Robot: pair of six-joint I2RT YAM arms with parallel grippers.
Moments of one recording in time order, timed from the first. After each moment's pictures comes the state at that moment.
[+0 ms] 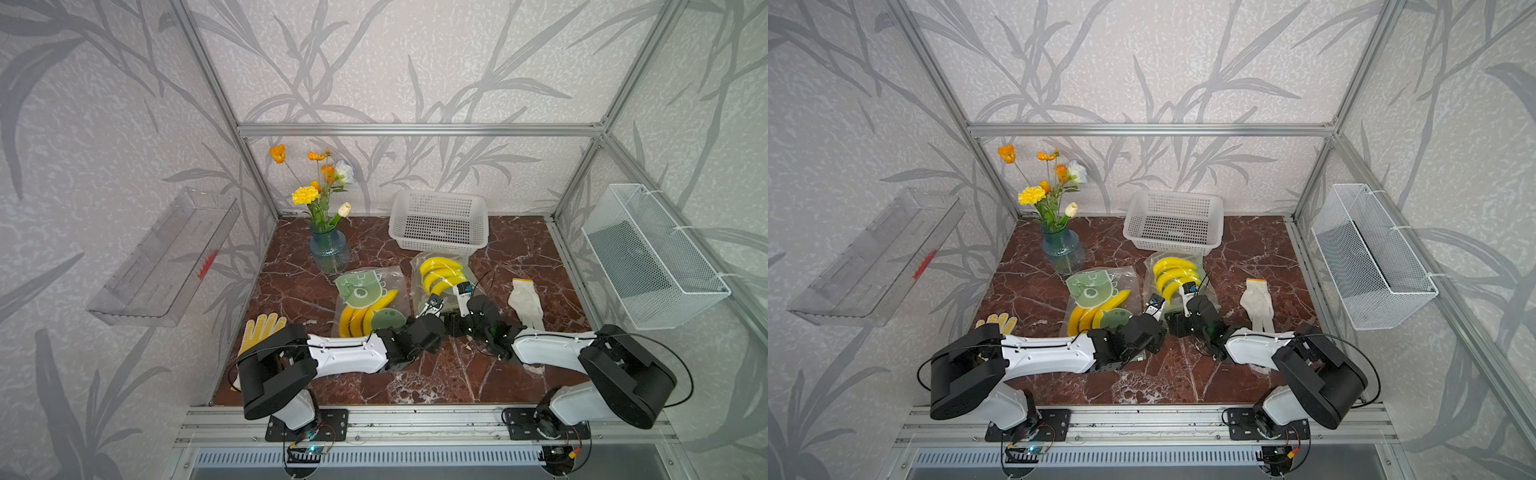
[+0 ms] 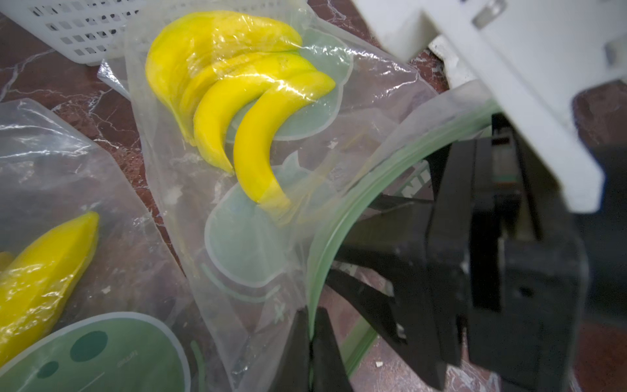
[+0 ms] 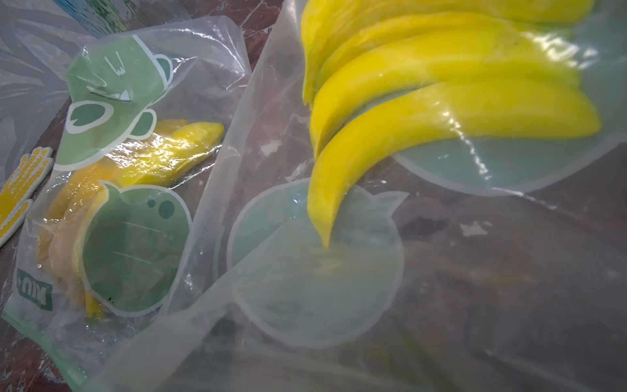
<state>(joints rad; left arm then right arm) -1.08 1.55 0.76 0.09 -0.38 -0.43 0.68 1.46 0.46 0.35 -0.02 0.47</state>
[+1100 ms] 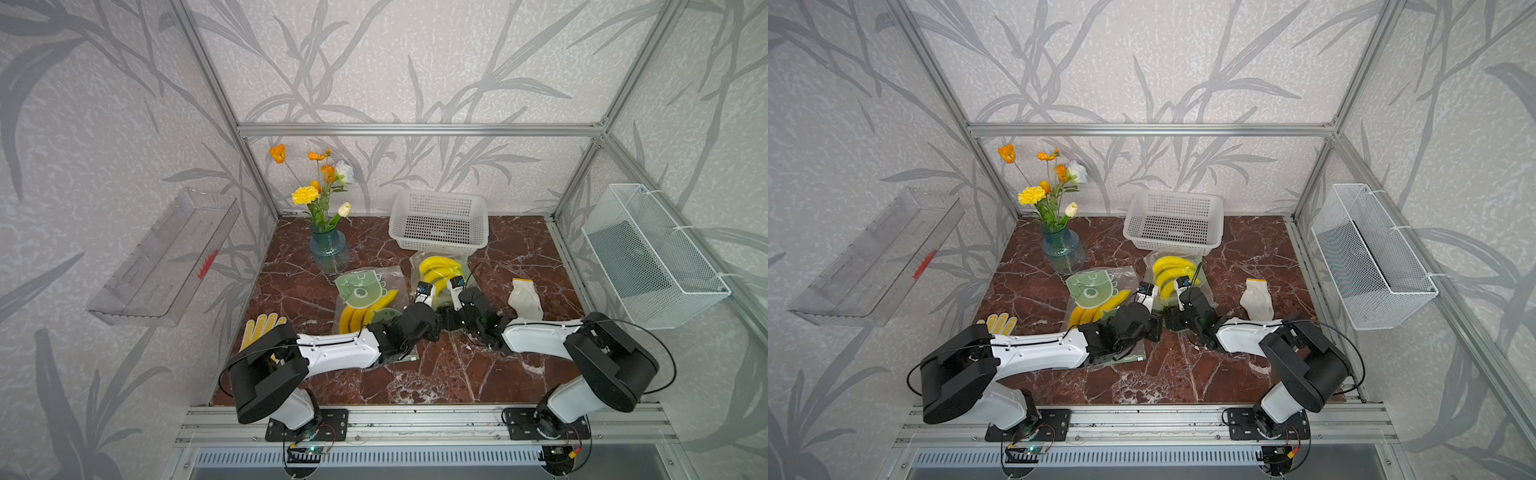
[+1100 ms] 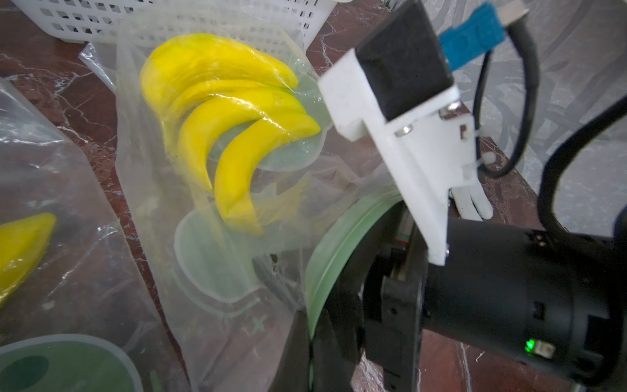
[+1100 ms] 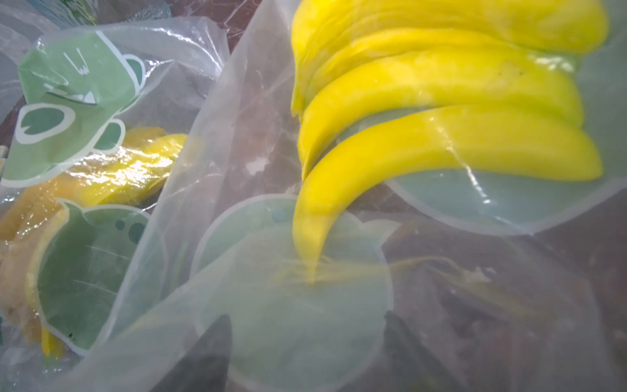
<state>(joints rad) -1.02 1.52 0.75 0.18 -0.25 -0.58 0.66 1.57 0.57 0.32 0.00 0.43</state>
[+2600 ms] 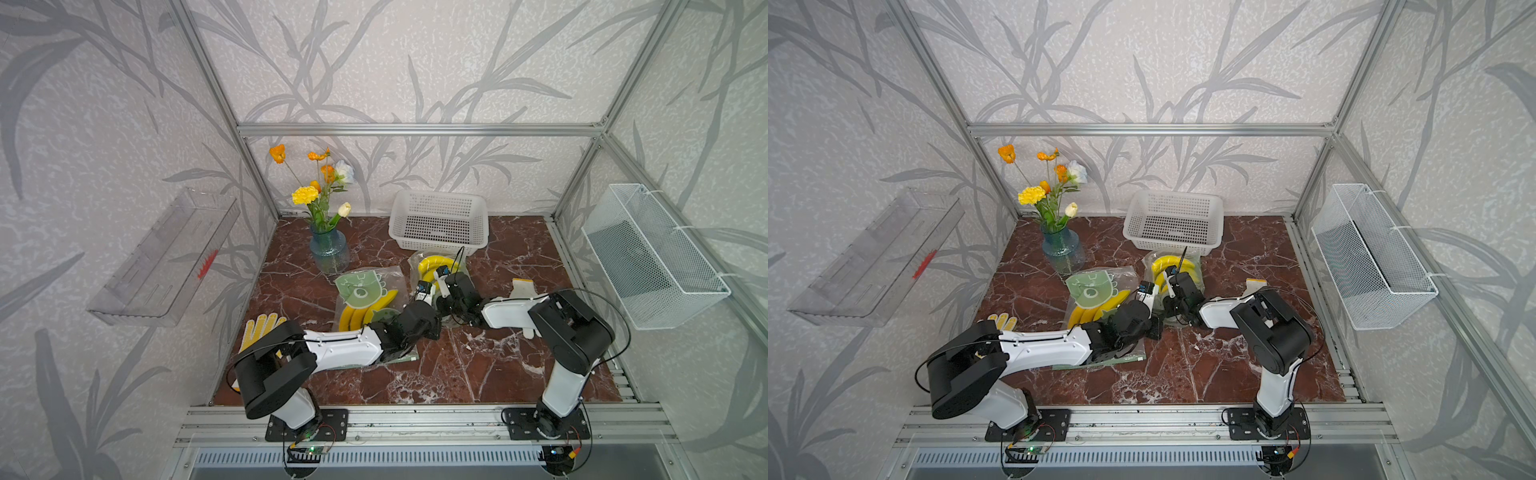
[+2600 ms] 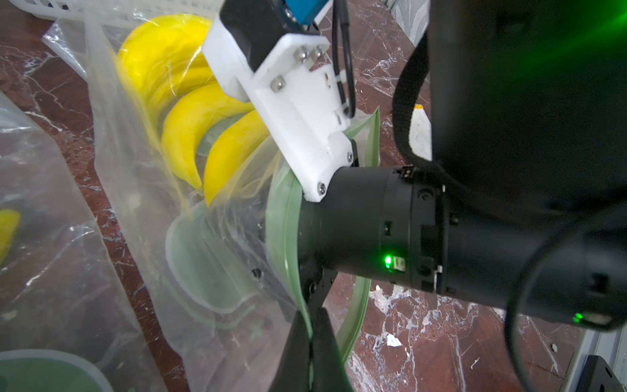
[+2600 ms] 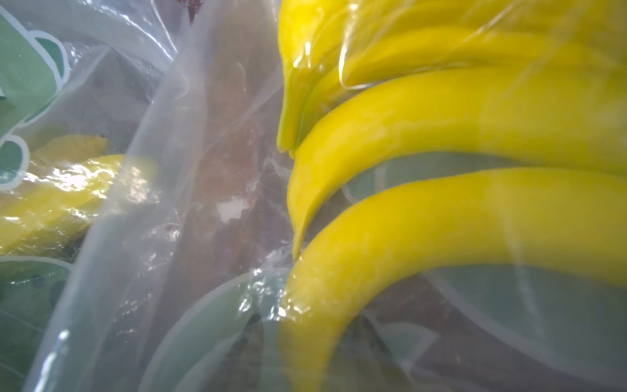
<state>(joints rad) -1.00 1.56 0.74 0.24 -0.21 -0.60 0.62 1.83 0.83 0.21 -0.06 0.34</state>
